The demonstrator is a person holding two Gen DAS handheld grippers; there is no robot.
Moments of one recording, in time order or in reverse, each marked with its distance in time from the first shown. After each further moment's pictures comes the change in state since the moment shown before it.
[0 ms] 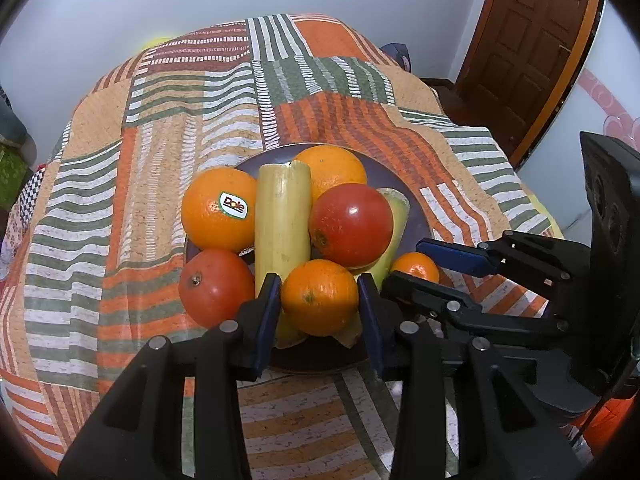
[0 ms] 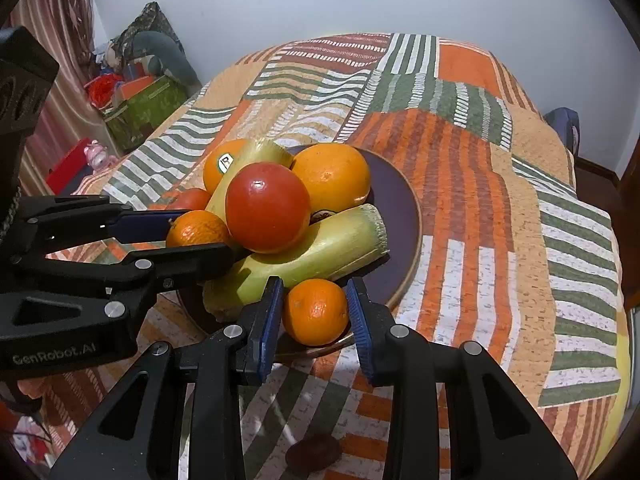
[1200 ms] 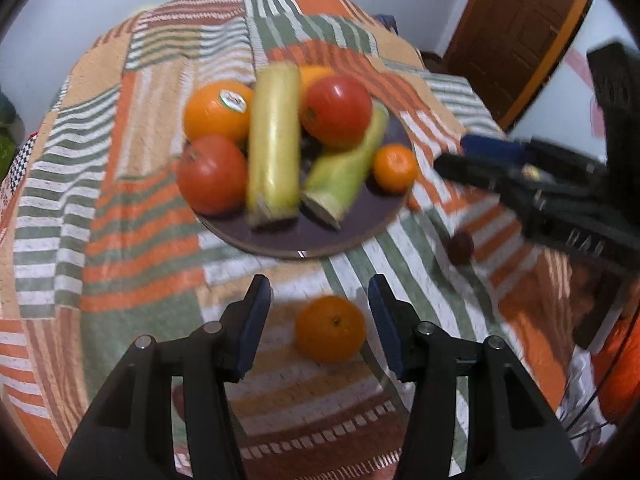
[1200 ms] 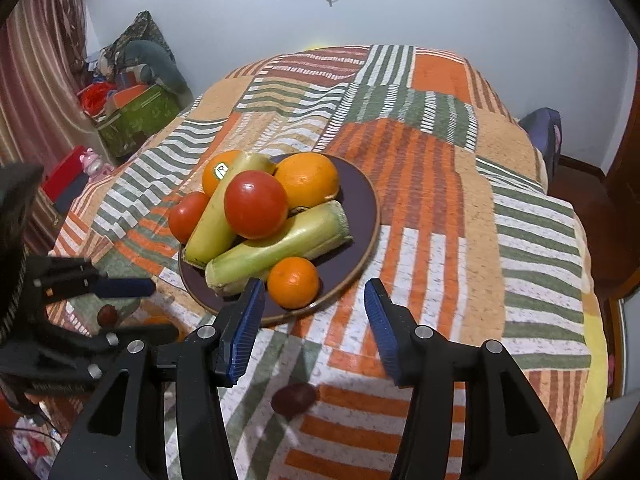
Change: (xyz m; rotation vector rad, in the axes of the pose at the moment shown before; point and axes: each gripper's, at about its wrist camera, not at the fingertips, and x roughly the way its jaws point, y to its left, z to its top) left arm -0.012 -0.001 -0.063 0.009 0.120 -0.059; right arm -0.037 -0.012 -0.009 0.025 -0.022 -0.043
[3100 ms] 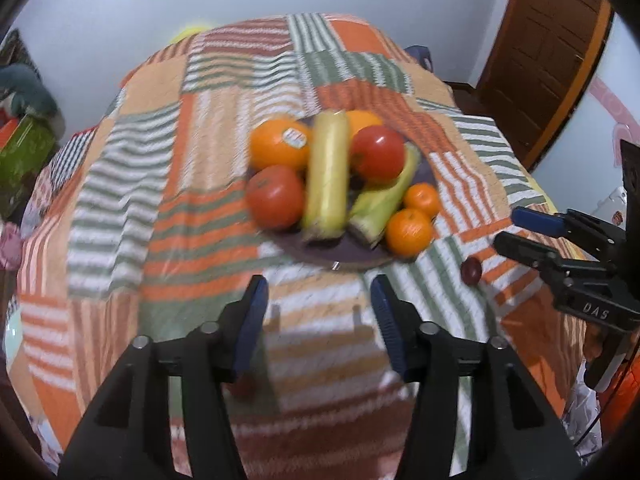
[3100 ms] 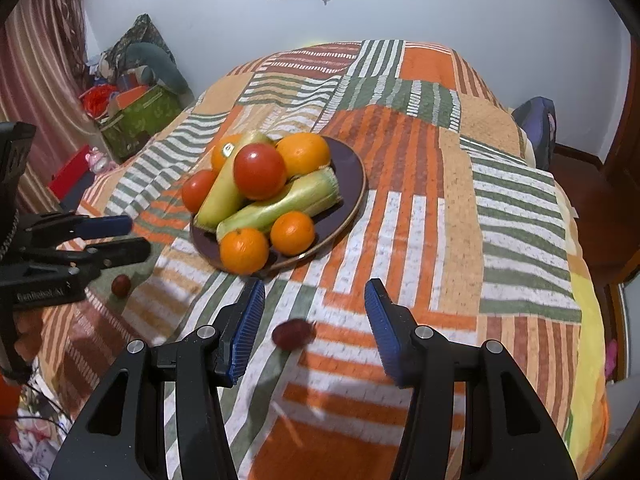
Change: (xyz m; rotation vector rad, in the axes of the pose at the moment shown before) left arm -0.050 0.014 -0.008 -0.096 -0.108 0.122; right arm -0.026 -0.004 -0.028 0.019 0.012 0.007
